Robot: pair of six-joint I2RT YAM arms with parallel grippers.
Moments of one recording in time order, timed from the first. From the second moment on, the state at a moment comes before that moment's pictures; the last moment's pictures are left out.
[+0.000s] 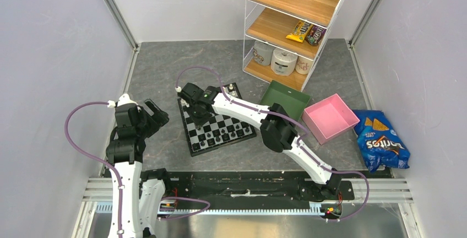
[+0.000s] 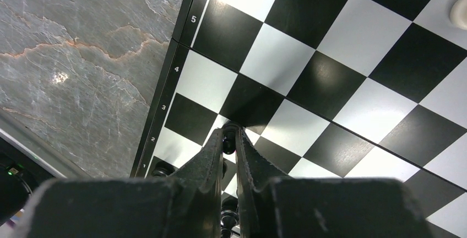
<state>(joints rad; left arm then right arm) 0.15 0.62 0.78 -0.83 0.00 -0.53 1.04 2.49 2.30 -0.90 -0.06 0.34</state>
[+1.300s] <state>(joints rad) 0.15 0.62 0.78 -0.83 0.00 -0.53 1.11 2.44 2.19 -0.83 -0.12 0.38</state>
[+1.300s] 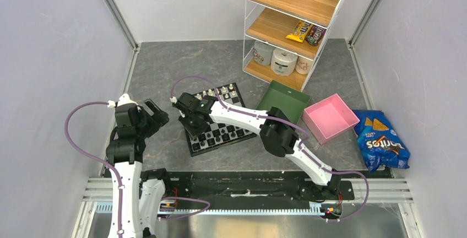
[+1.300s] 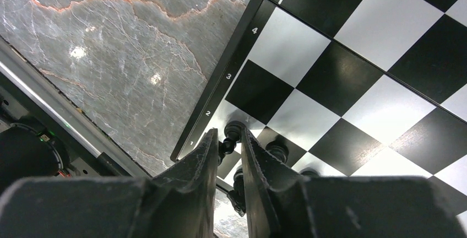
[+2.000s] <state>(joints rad) 0.15 0.61 0.78 -0.83 0.00 -0.53 1.11 2.38 2.19 -0.83 -0.12 0.37</state>
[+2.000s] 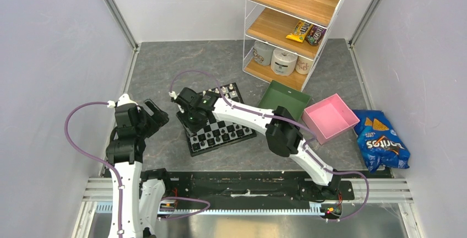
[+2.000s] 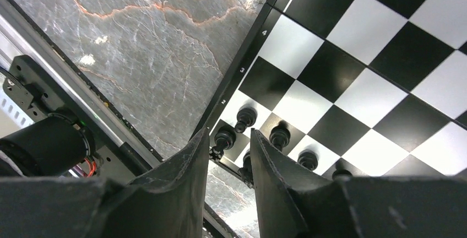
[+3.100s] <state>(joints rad) 0.15 0.77 0.83 -0.79 0.00 -0.55 0.36 1.18 1.21 -0.70 0.37 0.48</state>
